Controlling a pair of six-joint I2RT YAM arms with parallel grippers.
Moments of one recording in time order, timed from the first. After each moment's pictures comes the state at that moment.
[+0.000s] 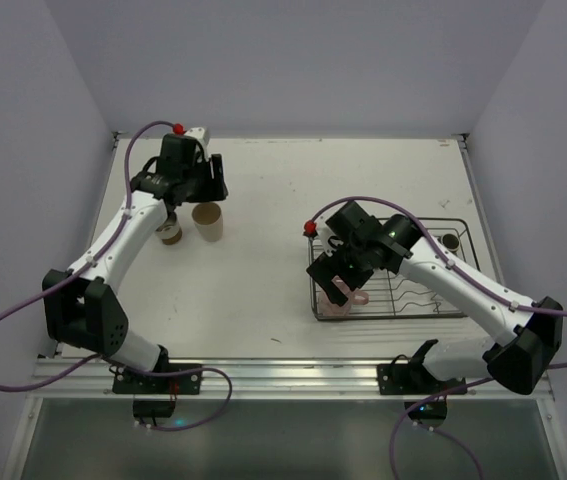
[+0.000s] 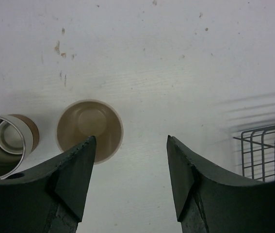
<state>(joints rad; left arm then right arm) -0.26 1.53 1.36 -0.59 0.01 -0.29 0.79 1.30 1.23 -1.12 -0.04 -0.02</state>
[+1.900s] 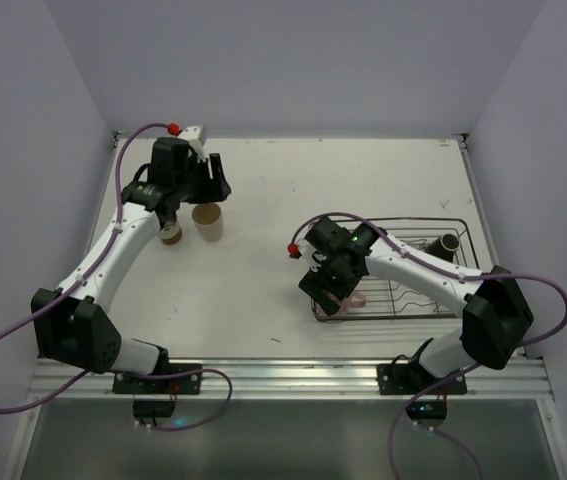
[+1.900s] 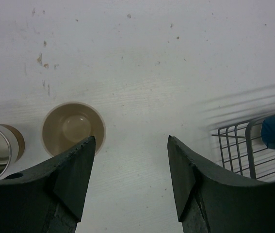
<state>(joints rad) -0.26 1.41 1.28 -0.51 0.11 -0.30 0.82 1.49 1.10 -0.97 -0.06 -0.10</state>
